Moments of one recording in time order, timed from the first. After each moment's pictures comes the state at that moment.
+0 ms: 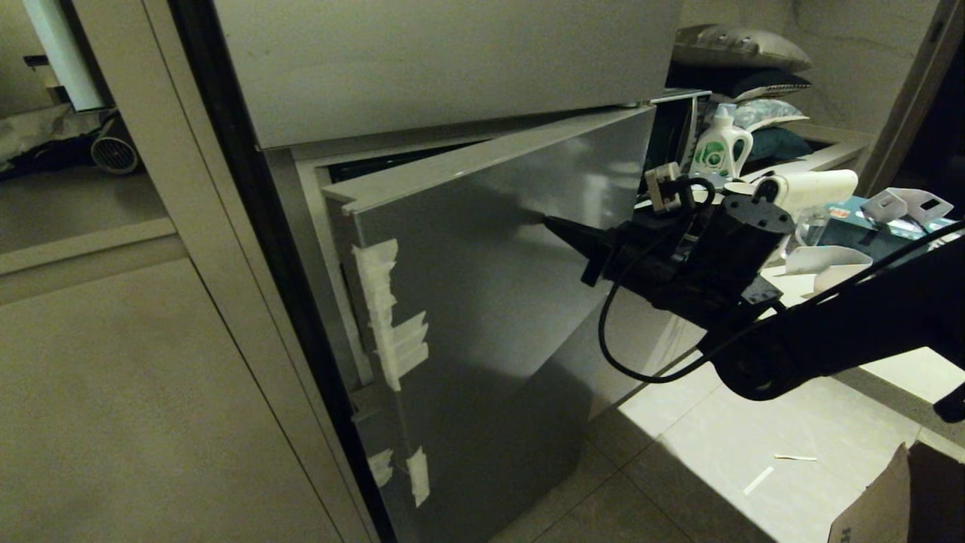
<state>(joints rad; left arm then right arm) 0.00 0.00 -0.03 0.06 0.00 0.00 0.41 2.09 -1.16 -1.26 0.52 0.26</state>
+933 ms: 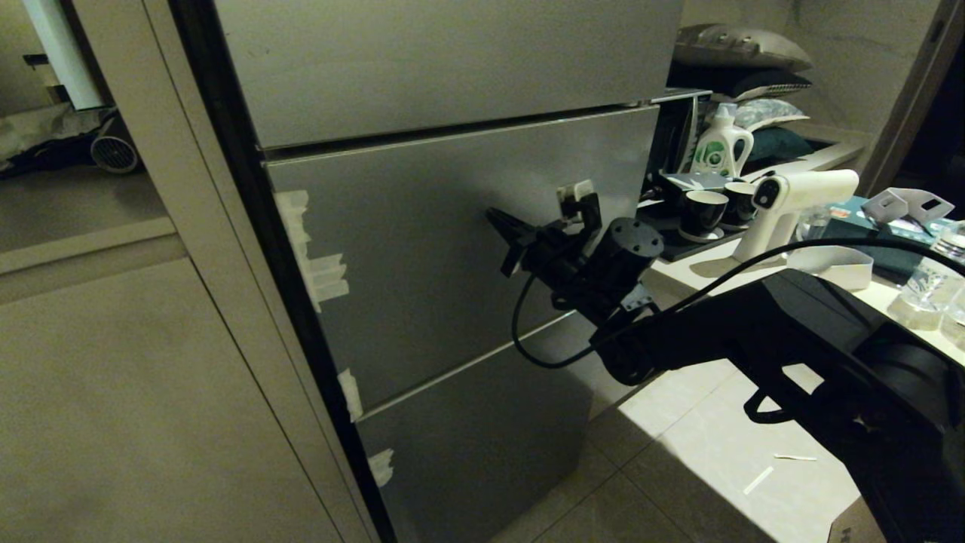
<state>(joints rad) 0.00 0.00 -0.03 0.06 0.00 0.00 0.52 2.43 -1.62 -1.27 0.31 0.17</state>
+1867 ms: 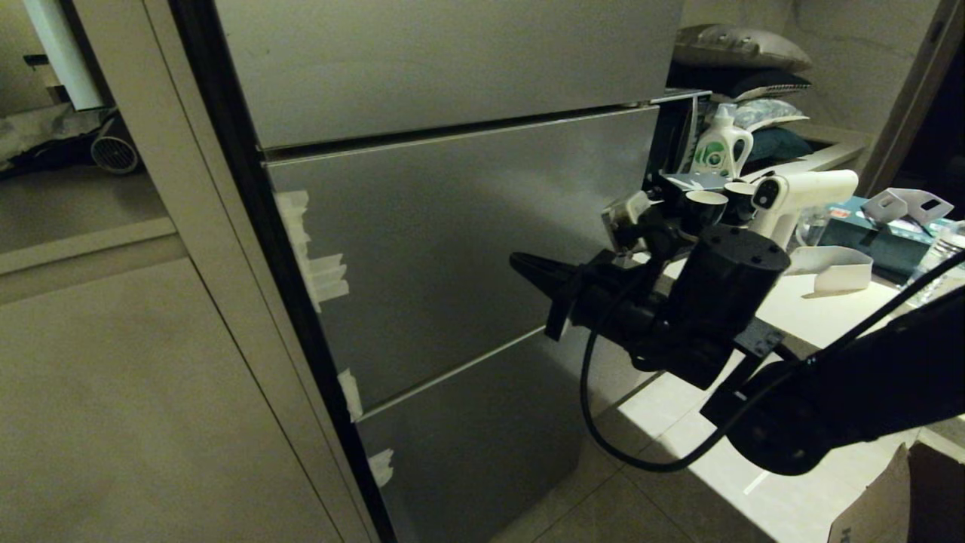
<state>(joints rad) 0.00 0.00 -0.03 0.06 0.00 0.00 0.60 1.95 -0.92 -1.24 0.30 0.02</state>
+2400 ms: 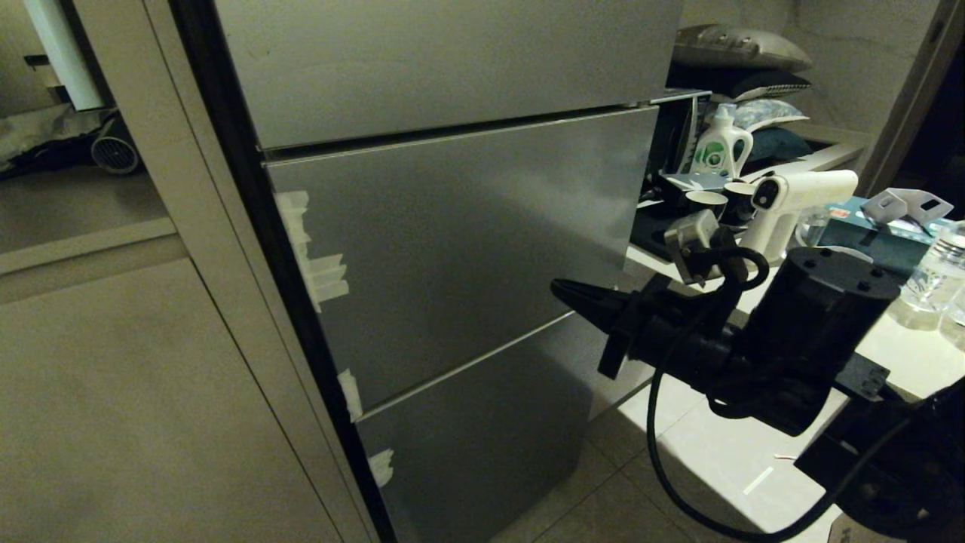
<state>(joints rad) 0.00 0.00 -0.03 0.06 0.00 0.00 0.58 1.78 -0.68 -1.25 0.30 0.02</state>
